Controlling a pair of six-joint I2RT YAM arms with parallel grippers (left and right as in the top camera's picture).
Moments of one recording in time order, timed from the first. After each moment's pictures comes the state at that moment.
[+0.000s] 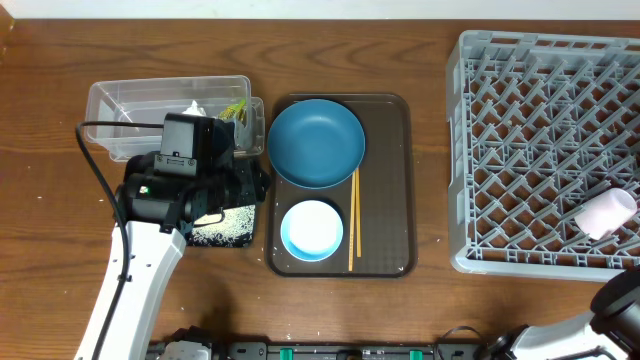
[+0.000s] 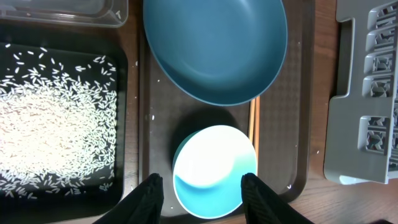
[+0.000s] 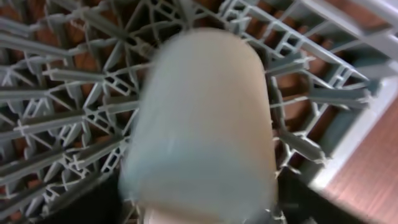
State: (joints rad) left arm -0.15 1.22 1.10 -0.95 0.32 -0.33; right arm -0.76 1.78 1.56 -0.96 0.05 0.34
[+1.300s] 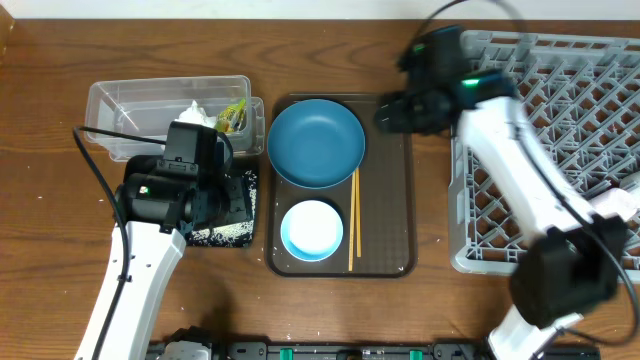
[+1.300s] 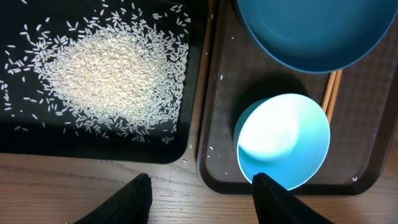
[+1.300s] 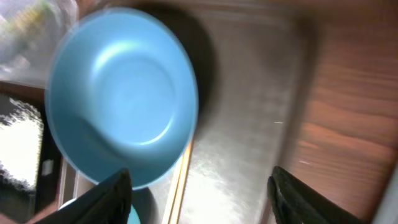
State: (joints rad) left arm -0.15 1.22 1.10 -1.13 0.12 -0.33; right arm 0.36 1.89 1.62 -0.87 -0.20 0.27
